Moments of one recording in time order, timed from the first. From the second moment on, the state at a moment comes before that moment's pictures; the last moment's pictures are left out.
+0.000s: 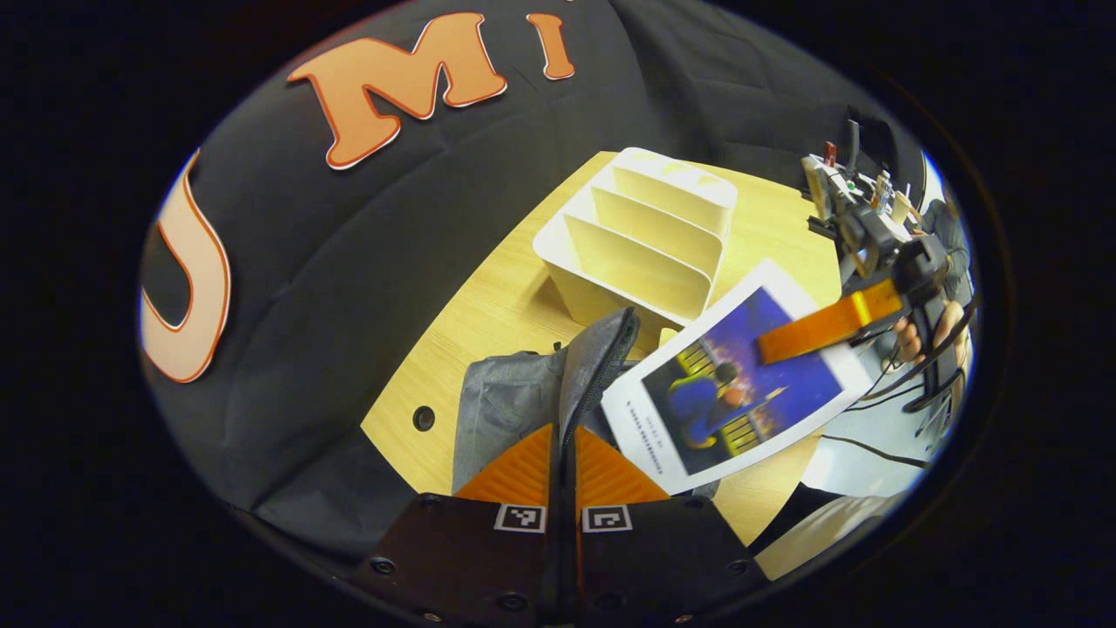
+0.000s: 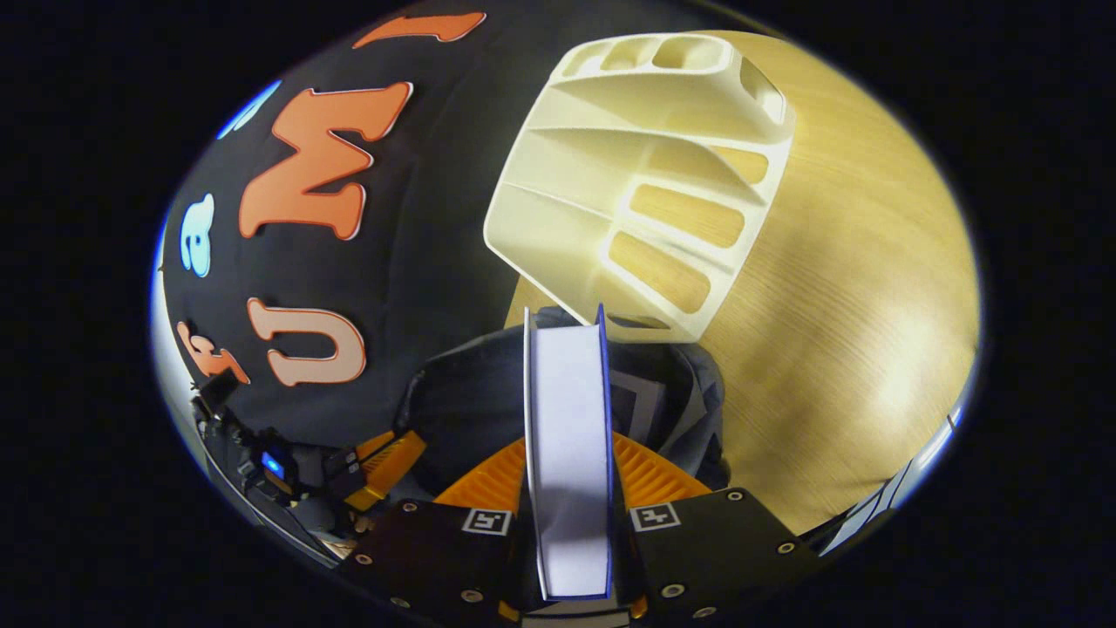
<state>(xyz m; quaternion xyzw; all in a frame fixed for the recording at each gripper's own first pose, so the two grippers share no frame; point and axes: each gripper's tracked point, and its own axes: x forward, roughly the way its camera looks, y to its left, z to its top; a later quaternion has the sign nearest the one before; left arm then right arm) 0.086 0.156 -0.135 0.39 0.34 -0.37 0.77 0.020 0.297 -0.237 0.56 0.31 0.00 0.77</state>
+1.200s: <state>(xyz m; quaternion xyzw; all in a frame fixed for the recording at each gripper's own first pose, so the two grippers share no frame) 0.070 0.143 -0.132 0.38 0.32 -0.38 0.78 0.081 0.357 -0.318 0.52 0.33 -0.13 0.78</state>
